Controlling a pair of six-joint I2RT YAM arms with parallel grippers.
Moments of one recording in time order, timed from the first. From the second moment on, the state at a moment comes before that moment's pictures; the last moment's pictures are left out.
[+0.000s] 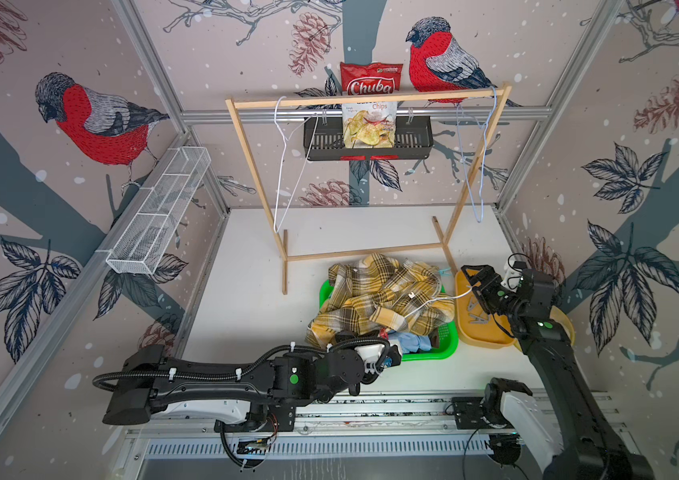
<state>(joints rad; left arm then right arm) -1.49 1.03 0.62 -0.06 -0.66 0.44 -0.12 0.87 0.54 -0.22 -0.54 0.86</state>
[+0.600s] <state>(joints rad) -1.50 1.12 0.62 -0.05 -0.57 0.36 -0.03 1.14 0.54 0.05 -0.61 0.96</state>
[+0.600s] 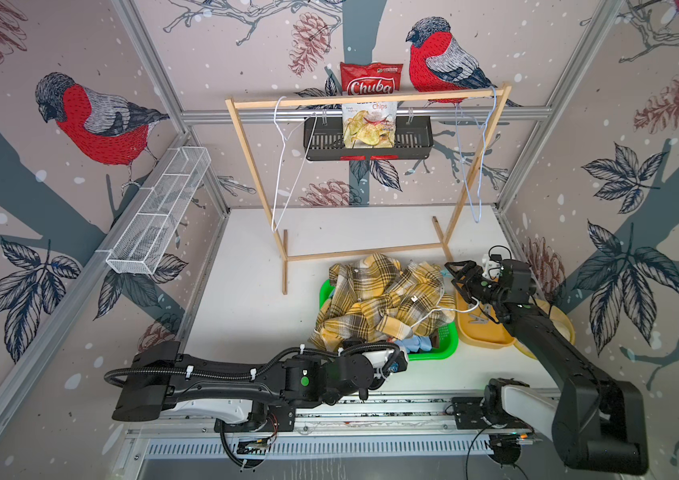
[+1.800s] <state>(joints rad) -1.51 1.14 0.62 -0.05 -0.53 0.34 -0.02 1.27 0.53 0.21 -0.61 1.05</state>
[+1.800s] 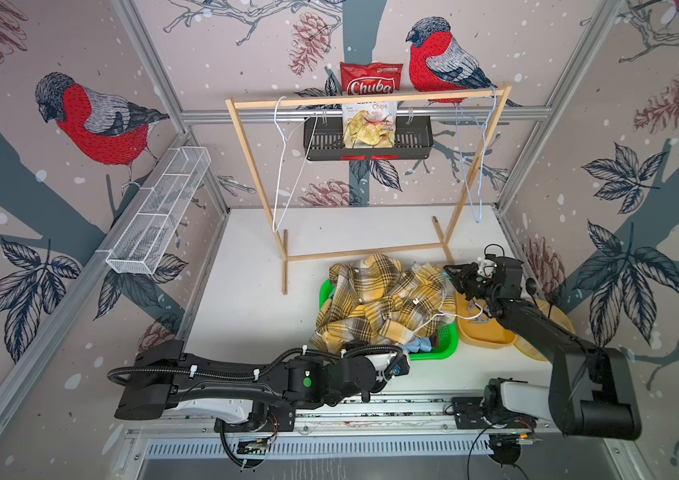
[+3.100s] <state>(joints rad) -1.47 1.29 0.79 -0.13 -0.53 0.24 -0.39 1.07 0.44 -0.09 -0.57 0.82</state>
